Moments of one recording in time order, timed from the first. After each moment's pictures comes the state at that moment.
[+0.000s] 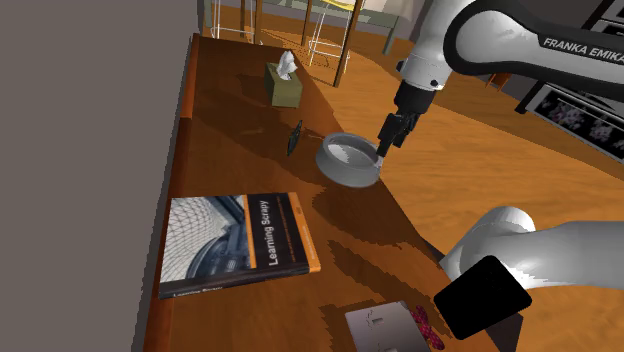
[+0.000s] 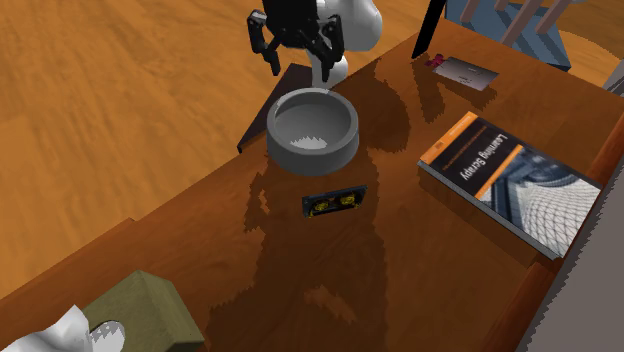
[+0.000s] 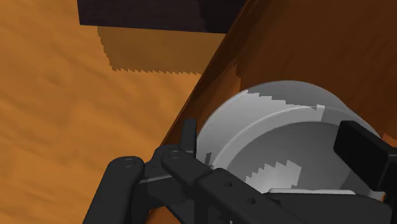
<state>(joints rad) 0.00 -0.76 0.02 -2.41 0.09 1.61 -0.05</state>
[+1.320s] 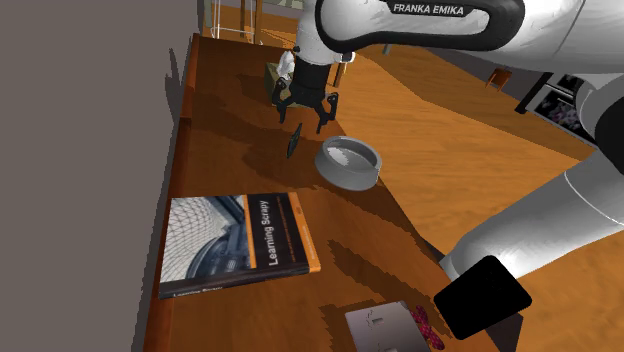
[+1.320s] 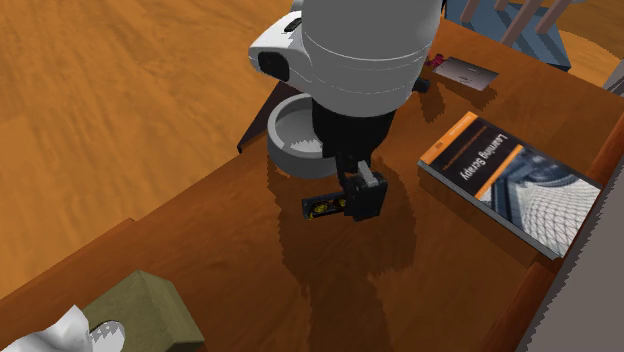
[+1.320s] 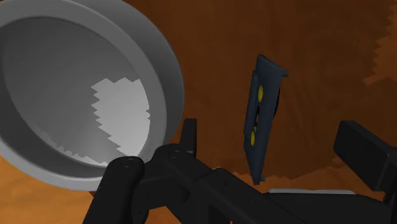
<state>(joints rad) -0.21 -0.15 0.48 -1.91 0.08 1.77 1.20</state>
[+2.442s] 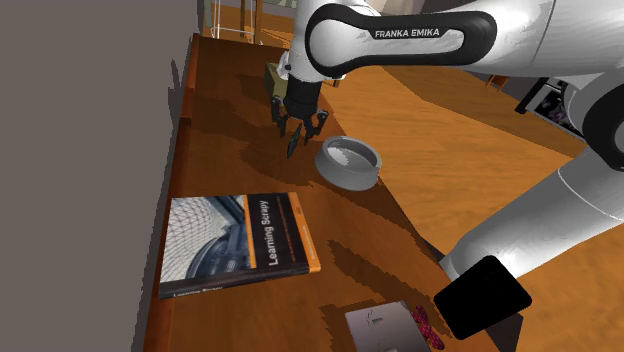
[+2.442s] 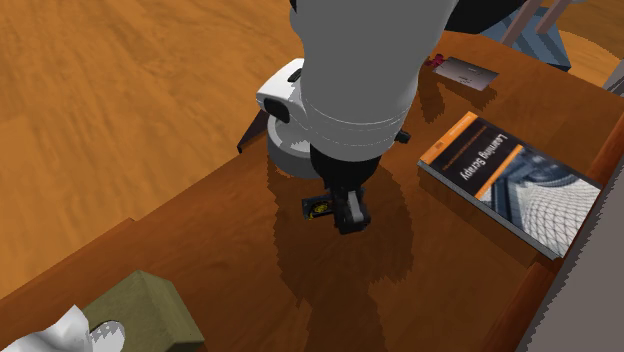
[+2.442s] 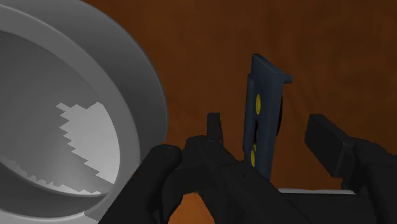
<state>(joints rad) -0.21 -0.11 0.50 -1.97 0.06 1.87 1.28</state>
